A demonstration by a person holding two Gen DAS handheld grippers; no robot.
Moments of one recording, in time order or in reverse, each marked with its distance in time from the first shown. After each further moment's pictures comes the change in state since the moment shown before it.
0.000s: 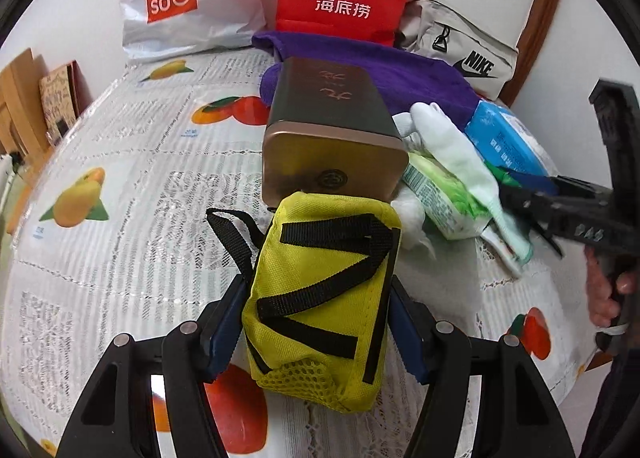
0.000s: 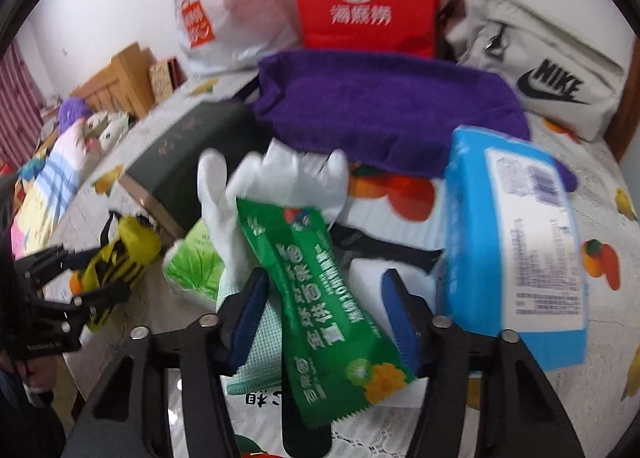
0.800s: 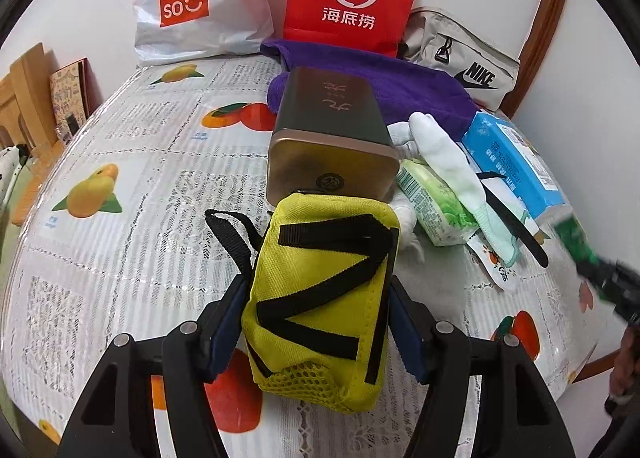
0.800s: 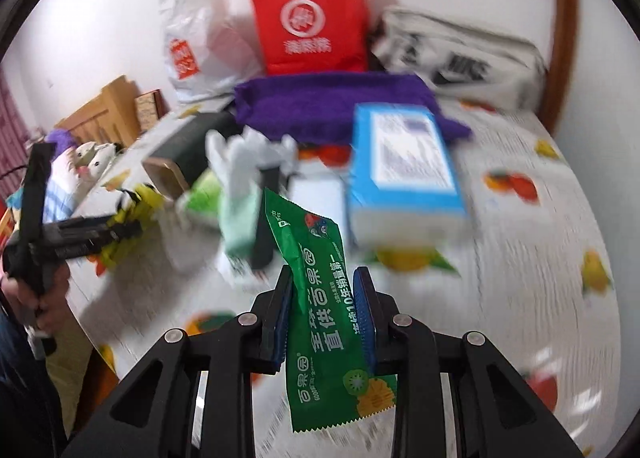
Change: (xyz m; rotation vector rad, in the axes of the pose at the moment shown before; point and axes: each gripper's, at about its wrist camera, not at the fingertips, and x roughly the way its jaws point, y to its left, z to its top) left arm -0.019 -0.006 -0.006 -0.031 -0.028 0.028; right arm -0.100 -0.041 -0.104 0.184 -0.087 -0.064
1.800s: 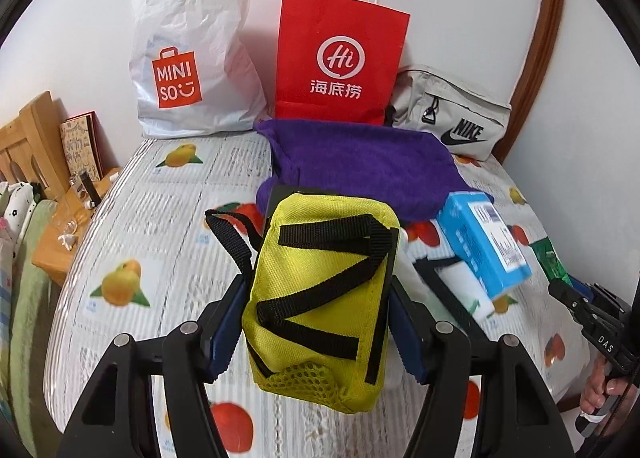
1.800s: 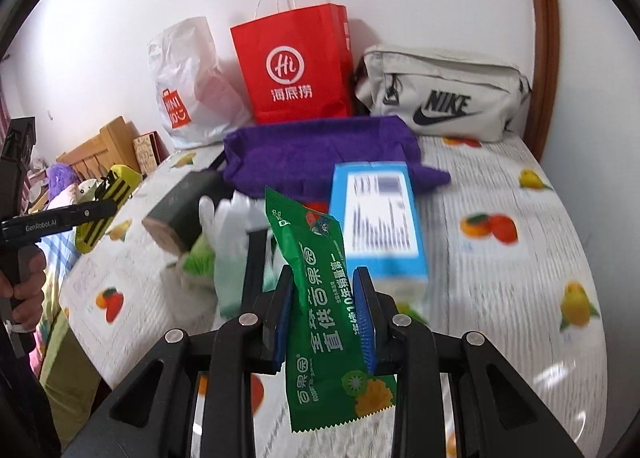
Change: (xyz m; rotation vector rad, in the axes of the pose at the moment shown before) left arm -0.058 -0.033 0.081 0.010 -0.099 0.033; right arm -0.020 -0.008 0.066 0.005 -0.132 0.039
